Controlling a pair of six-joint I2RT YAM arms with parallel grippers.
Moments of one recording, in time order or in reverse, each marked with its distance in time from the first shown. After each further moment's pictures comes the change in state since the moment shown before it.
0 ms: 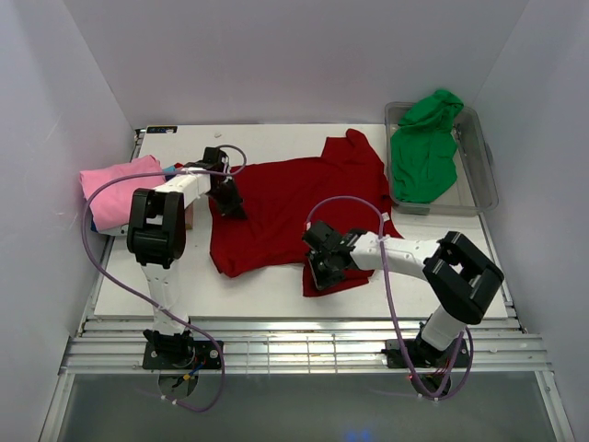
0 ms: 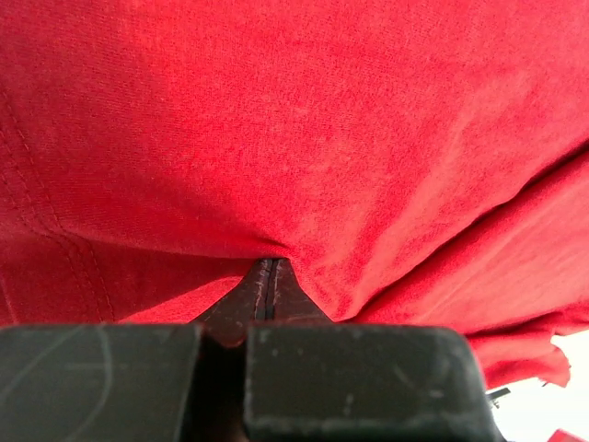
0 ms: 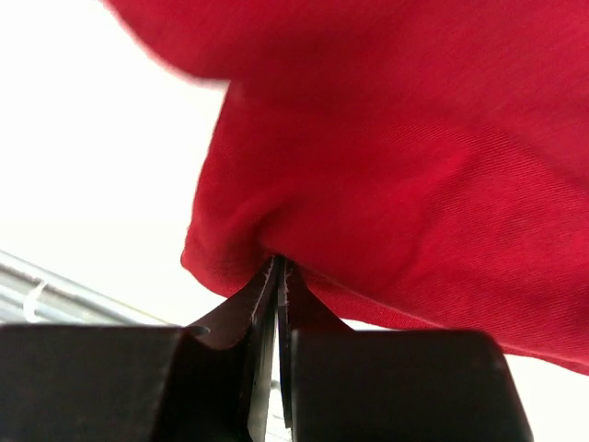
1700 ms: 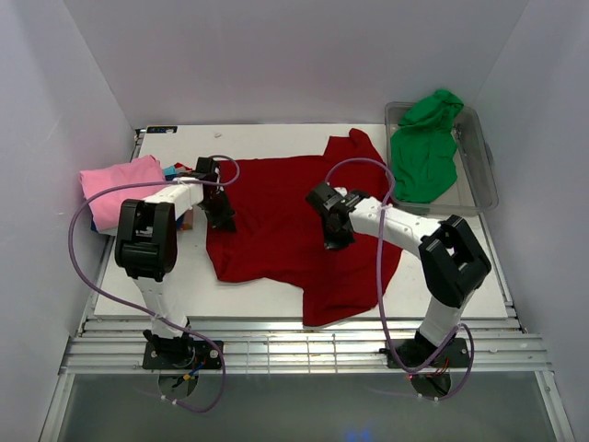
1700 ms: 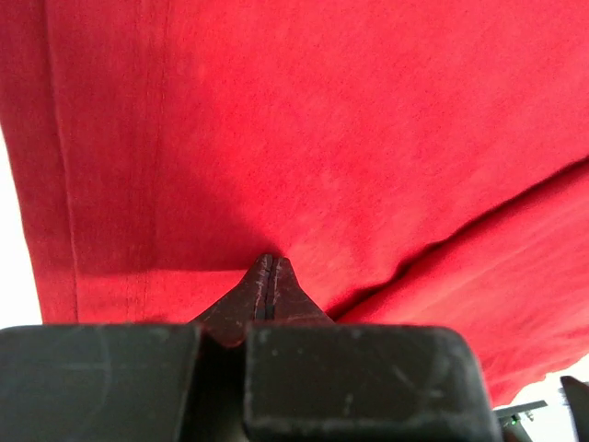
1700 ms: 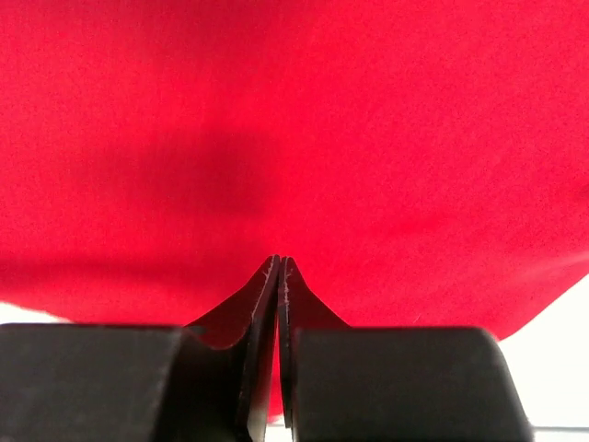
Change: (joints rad) left arm 0.011 -0.146 -0.177 -0.029 -0.082 0.010; right arm -0.119 0.084 0.286 -0.283 0.290 0.055
